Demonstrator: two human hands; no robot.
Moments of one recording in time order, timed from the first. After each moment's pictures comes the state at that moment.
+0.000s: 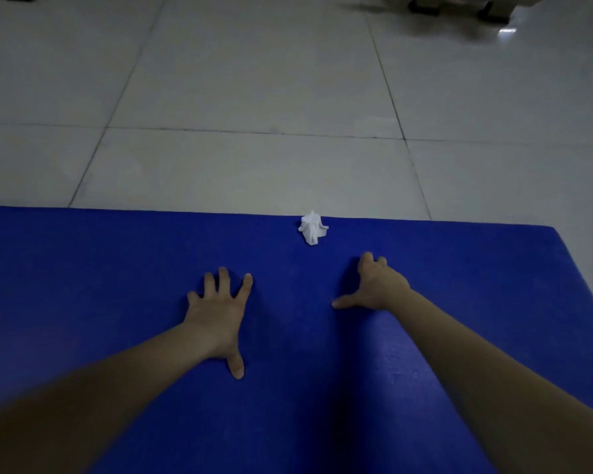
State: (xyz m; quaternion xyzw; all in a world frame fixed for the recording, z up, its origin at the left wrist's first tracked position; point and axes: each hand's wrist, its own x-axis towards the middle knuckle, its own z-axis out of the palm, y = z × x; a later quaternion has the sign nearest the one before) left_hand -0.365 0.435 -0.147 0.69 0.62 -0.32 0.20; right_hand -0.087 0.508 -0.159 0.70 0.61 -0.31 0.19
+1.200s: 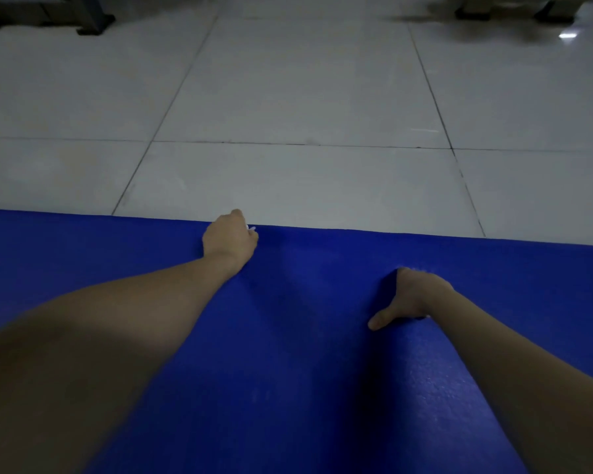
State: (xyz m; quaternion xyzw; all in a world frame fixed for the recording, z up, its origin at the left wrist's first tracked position) left_hand -0.418 0.576 -0.191 0.58 0.80 0.09 0.10; right_hand -0.088 0.545 -0.162 0.66 0.64 -0.29 0.27
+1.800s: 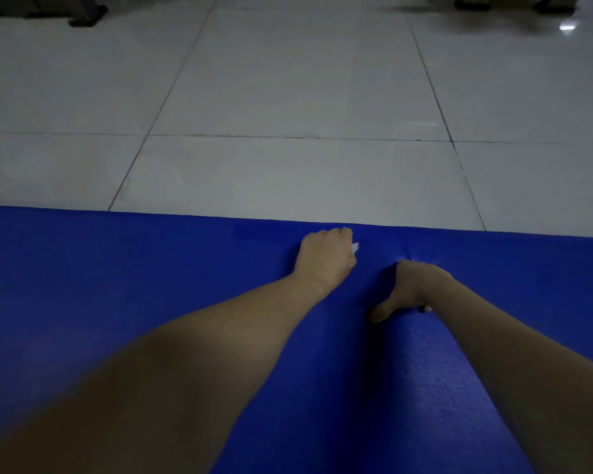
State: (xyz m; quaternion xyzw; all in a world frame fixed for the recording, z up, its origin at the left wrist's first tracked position) left_hand -0.268 0.553 -0.196 0.76 0.64 0.10 0.07; right_hand -0.093 0.550 -0.159 0.65 0.64 -0.29 0.28
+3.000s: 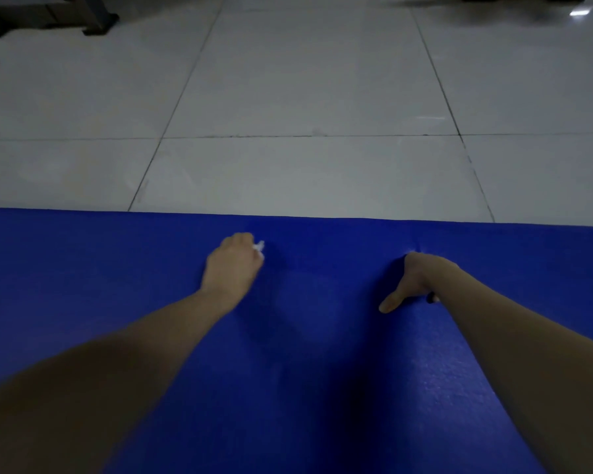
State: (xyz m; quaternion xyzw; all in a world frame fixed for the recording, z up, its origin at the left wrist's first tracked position) left_hand -0.433 0.508 -0.209 0.65 0.75 0.10 0.04; right_hand -0.101 0.547 -0.156 0.68 0.59 -0.33 0.29
